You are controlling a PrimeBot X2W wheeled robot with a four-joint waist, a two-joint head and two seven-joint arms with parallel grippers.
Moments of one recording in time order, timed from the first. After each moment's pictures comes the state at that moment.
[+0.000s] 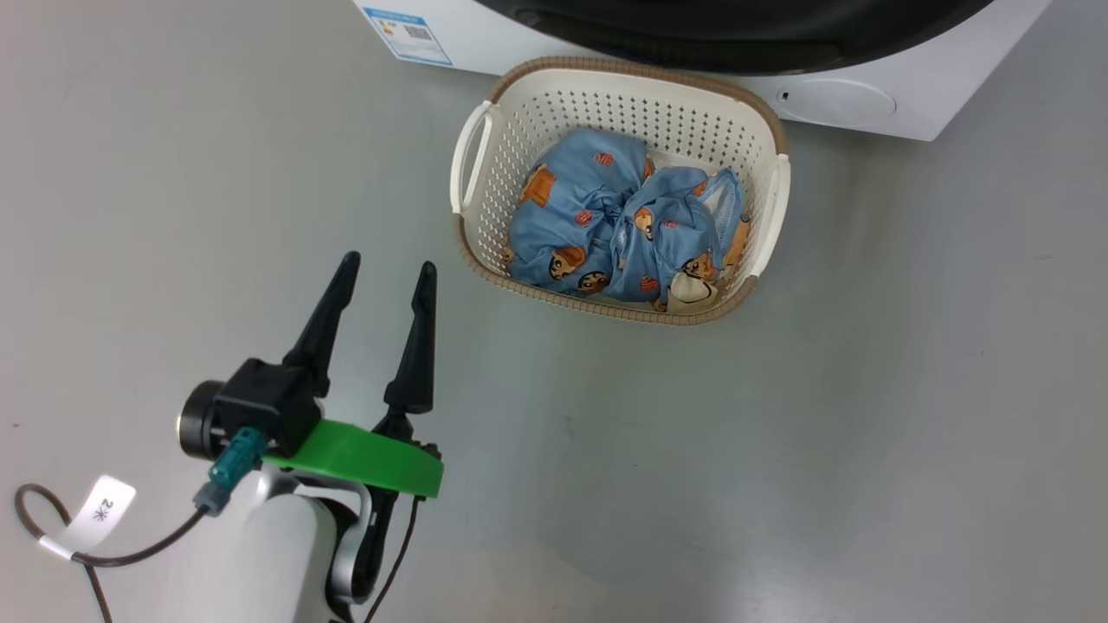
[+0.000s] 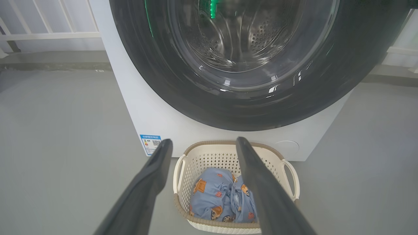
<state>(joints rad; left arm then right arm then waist) -0.38 0.03 -0.27 0.17 -0.27 0.01 -0.26 -1.65 -0.32 -0.57 1.30 0.64 0.13 0.69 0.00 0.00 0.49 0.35</state>
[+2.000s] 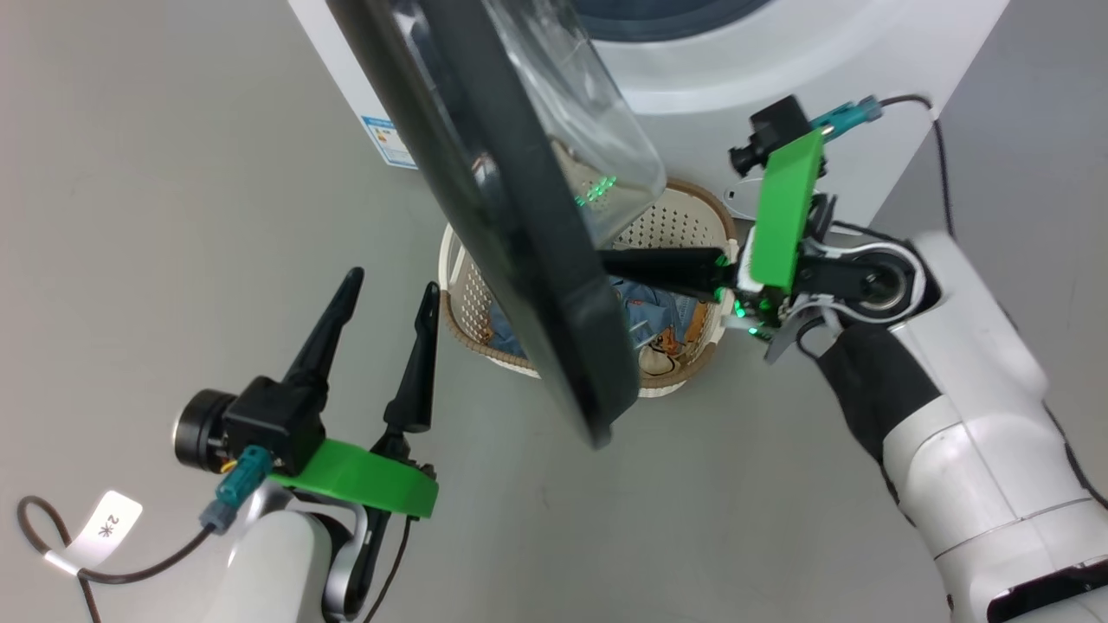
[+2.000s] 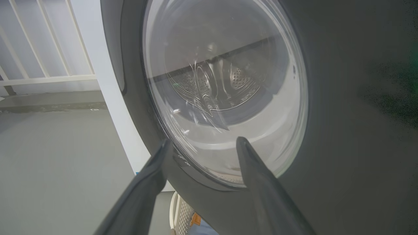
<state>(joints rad) -0.35 0.03 -0.25 0.16 -0.19 -0.04 -0.26 -0.94 -0.09 0.26 0.69 1.44 0.13 0.99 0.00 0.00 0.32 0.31</state>
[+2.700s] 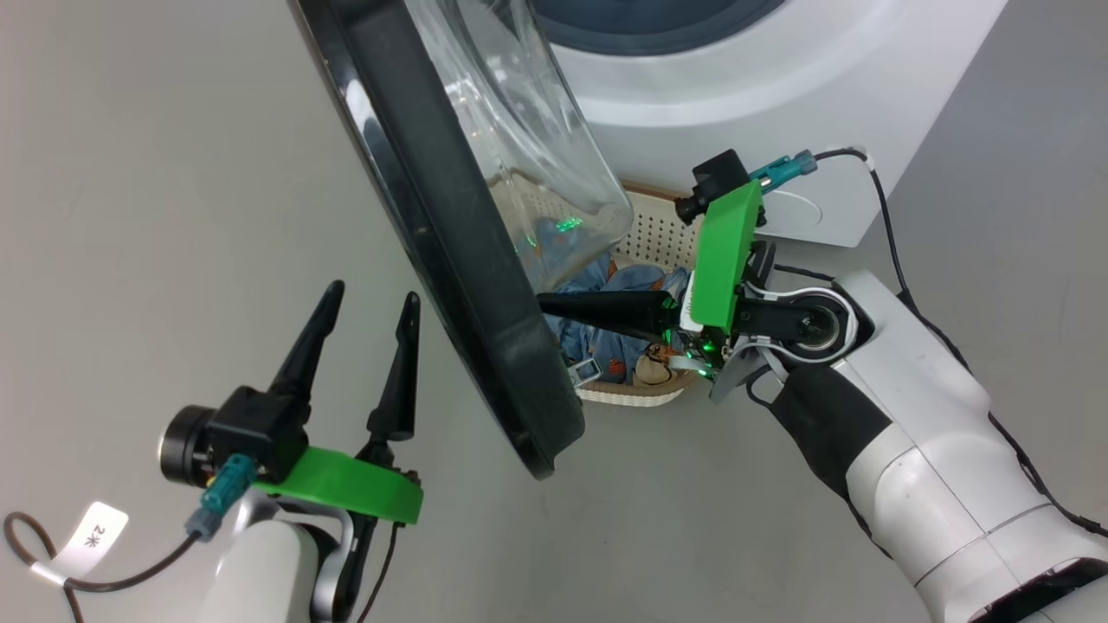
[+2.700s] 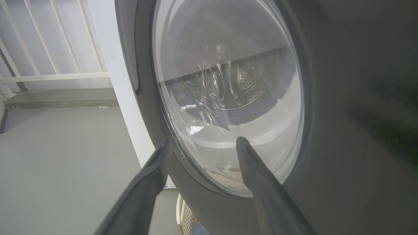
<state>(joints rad) -0.32 0.03 -0.22 0.17 -0.19 -0.04 -0.26 -0.93 -0.09 0.51 0.75 1.63 0.13 0.83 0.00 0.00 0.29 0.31</state>
